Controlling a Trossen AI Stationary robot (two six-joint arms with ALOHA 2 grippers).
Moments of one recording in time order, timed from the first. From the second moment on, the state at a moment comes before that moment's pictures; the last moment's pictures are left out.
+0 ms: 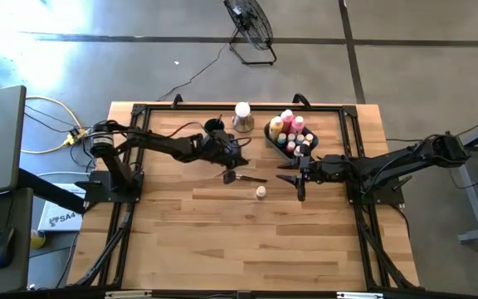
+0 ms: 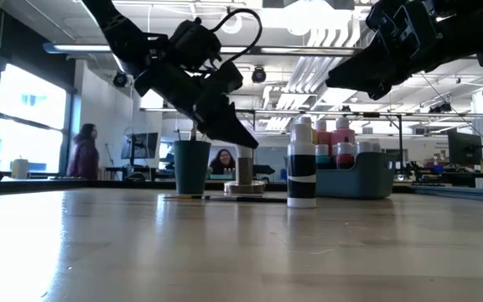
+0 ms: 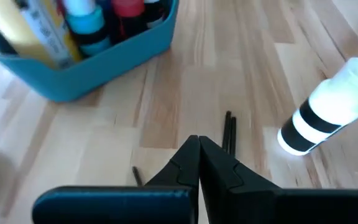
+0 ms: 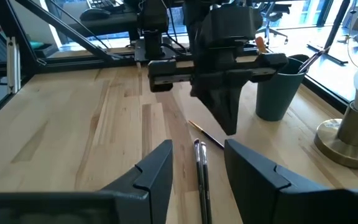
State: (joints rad) left arm 0.22 1.72 0.91 0.28 0.16 0.10; right arm 0.08 1.01 0.36 0.41 0.21 0.11
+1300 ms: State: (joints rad) left arm 0.22 0.88 0.29 0.31 0.17 0.05; right arm 0.08 1.01 0.36 0.37 0.21 0.13
